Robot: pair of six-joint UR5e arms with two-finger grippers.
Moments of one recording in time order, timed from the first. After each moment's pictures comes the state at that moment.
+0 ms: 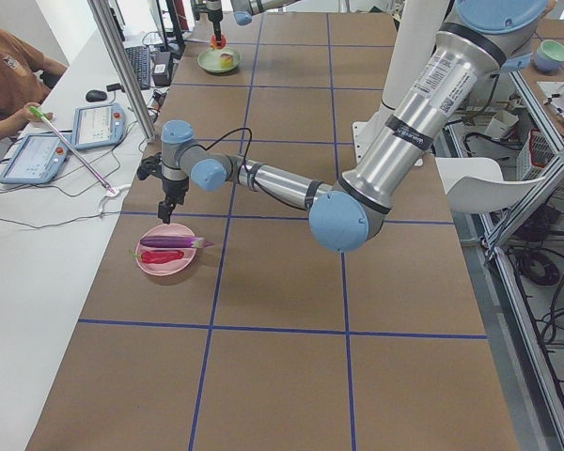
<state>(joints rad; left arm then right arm) -1.12 -2.15 -1.24 -1.92 -2.00 -0.47 1.28 -0.88 0.81 -1.20 2.16 0.20</state>
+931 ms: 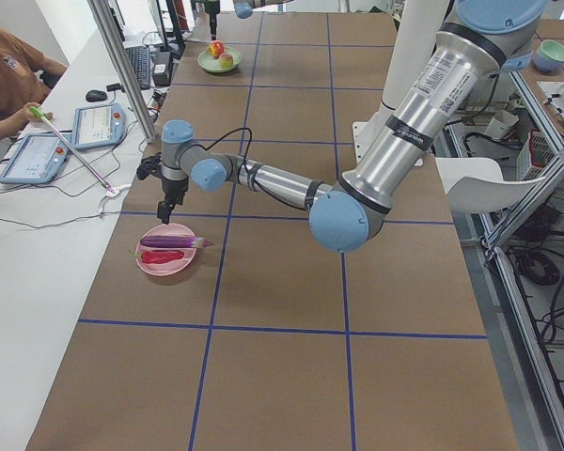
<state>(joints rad) -1.12 -2.14 -1.25 -1.92 -1.99 -0.46 1.32 -0.95 1.16 -1.40 2.22 0.30</state>
